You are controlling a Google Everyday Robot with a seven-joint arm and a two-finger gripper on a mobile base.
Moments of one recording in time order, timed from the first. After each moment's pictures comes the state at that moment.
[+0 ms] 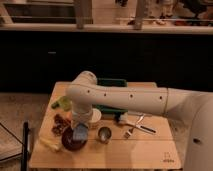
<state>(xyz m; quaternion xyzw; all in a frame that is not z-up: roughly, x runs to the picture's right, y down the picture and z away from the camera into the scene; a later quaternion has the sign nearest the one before) -0.112 0.182 0.684 -0.22 -0.33 -0.64 0.65</state>
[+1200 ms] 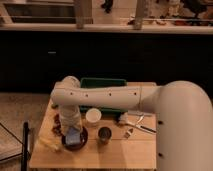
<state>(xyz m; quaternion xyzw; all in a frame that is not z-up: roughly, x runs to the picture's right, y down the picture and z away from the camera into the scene) -0.162 0.209 0.711 -0.24 -0.36 -0.69 0.58</state>
